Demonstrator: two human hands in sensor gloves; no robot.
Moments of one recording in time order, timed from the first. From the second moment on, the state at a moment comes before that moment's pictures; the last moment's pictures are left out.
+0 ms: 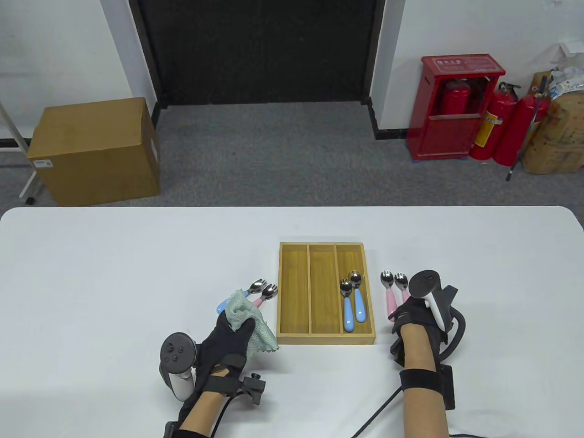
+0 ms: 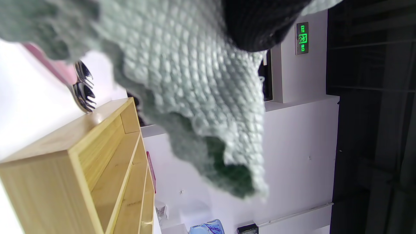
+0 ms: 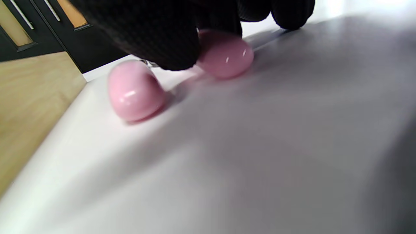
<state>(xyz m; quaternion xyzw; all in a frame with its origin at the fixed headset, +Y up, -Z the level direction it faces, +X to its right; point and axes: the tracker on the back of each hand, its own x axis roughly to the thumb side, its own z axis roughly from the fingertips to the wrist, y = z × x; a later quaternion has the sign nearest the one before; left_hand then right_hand) -0.195 -0.763 -0.331 0.09 -0.04 0.65 0.76 0.261 -0.775 -0.432 -0.26 0.07 0.95 0.19</state>
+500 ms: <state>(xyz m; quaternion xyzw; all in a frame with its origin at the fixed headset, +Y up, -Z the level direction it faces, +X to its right) -0.197 -0.771 -0.335 0.05 -0.04 0.70 0.71 0.197 -0.703 -0.398 -0.06 -0.06 0.86 0.50</state>
